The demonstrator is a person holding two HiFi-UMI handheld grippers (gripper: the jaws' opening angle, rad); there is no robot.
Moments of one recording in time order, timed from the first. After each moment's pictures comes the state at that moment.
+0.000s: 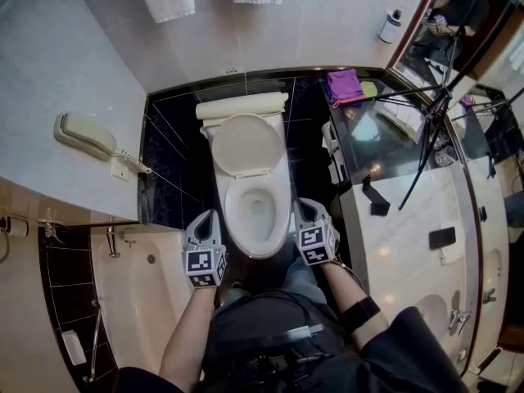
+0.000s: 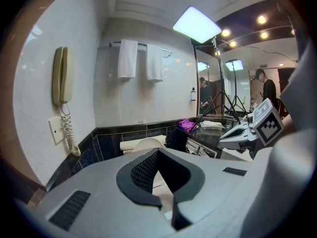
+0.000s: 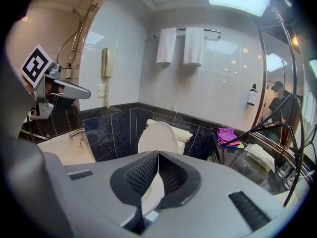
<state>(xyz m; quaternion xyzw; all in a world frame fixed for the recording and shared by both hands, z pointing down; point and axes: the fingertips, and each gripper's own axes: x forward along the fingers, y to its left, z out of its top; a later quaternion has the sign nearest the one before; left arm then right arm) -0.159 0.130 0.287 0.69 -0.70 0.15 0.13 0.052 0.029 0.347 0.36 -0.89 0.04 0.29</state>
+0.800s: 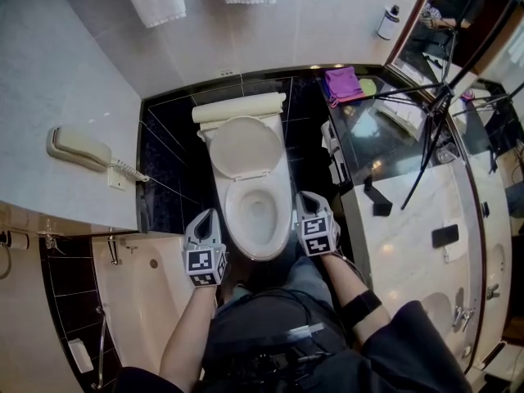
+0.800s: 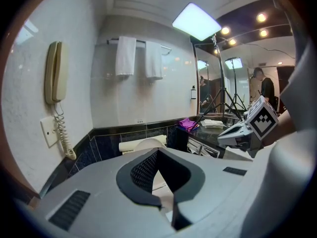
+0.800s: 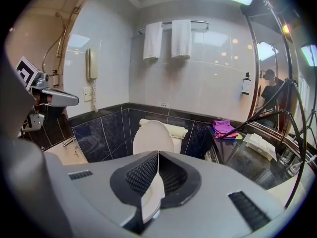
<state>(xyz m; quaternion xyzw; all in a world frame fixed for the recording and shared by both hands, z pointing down) -0.169 0.105 0.296 0.69 -0.69 0.16 0.13 0.053 -0.008 0.360 0.39 -0.87 0.09 0.28</state>
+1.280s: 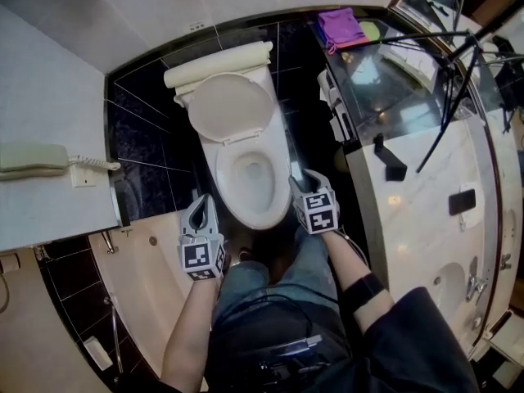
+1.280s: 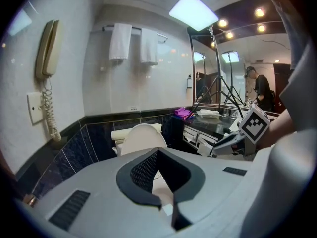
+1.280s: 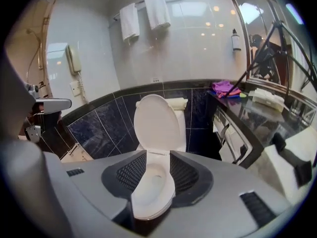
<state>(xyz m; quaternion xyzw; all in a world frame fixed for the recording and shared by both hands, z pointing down) -0.157 0.097 0.374 0.71 -0.67 0.18 0.14 0.064 0.001 0.484 0.39 -0.84 0.23 0.29</state>
